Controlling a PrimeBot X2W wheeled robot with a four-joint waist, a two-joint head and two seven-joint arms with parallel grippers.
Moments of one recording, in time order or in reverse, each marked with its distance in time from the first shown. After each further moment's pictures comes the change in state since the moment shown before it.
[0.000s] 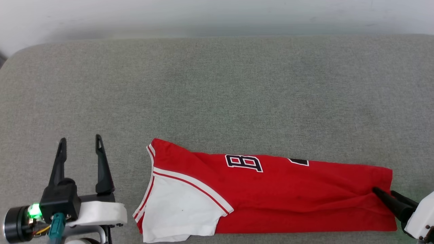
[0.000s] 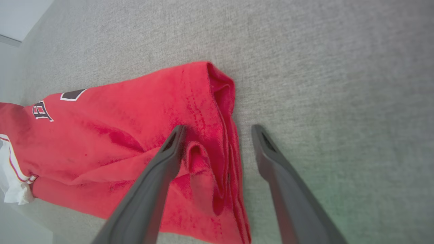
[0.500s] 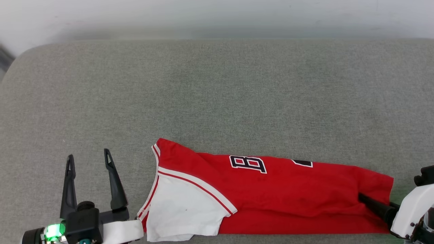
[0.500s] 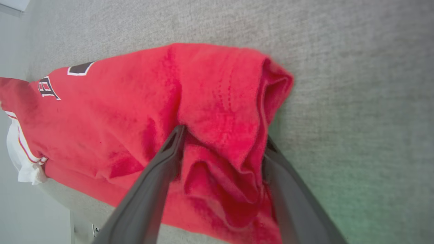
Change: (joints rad) left arm 0.154 -0.290 0.193 -0.029 0.369 -0.088 -0.001; right arm -0.051 0.015 0.110 0.030 0.057 -0.002 0.092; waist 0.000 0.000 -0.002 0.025
